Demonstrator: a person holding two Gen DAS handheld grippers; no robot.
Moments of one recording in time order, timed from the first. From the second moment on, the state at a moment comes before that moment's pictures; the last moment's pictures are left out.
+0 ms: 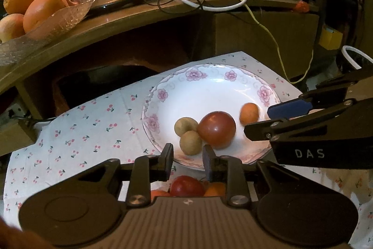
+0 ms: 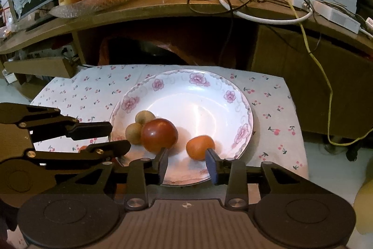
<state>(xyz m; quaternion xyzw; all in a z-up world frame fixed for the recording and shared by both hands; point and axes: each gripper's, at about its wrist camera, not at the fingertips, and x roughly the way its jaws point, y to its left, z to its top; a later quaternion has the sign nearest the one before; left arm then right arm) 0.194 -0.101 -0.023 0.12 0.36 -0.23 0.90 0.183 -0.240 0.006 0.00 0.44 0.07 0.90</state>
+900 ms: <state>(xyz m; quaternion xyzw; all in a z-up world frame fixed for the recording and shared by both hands) 0.164 -0.053 -0.016 0.12 0.38 -0.24 0.89 0.152 -0.221 0.011 0.01 0.46 0.14 0.88</state>
